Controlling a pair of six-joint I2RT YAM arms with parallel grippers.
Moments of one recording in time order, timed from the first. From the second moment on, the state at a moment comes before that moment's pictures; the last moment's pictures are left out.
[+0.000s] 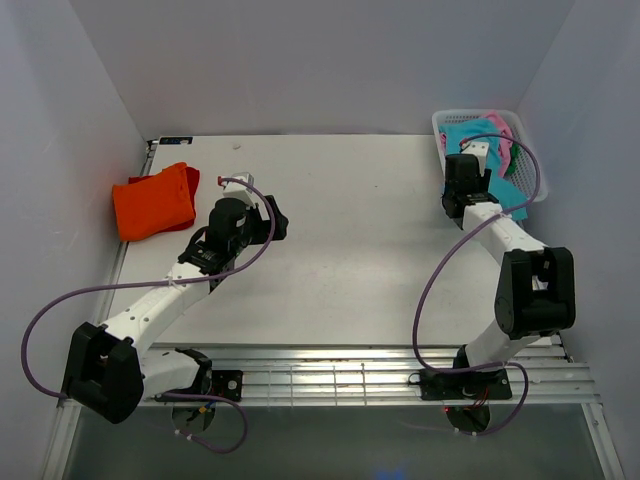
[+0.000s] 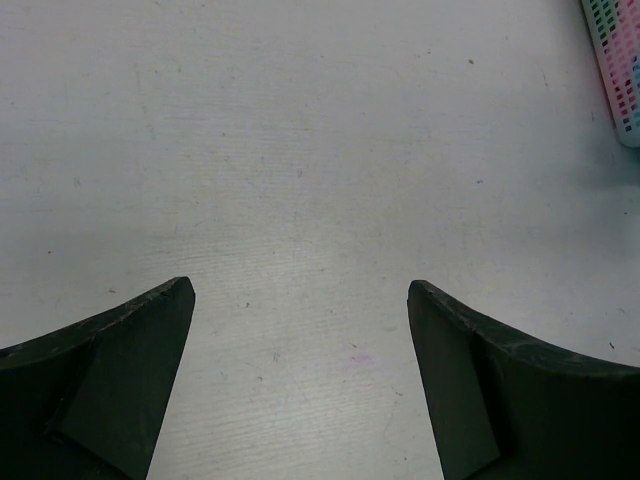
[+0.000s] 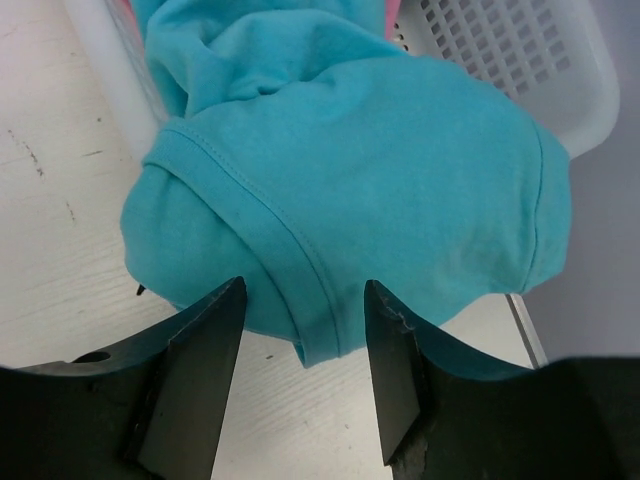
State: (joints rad) left arm -0.46 1.18 0.78 -0.02 -0.12 -0.43; right arm 0.13 1.63 1.12 -0.14 0.56 0.08
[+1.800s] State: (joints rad) left arm -0.46 1.16 0.76 0.00 -0.09 -0.43; right arm 0.23 1.57 1.93 -0.44 0.04 0.07
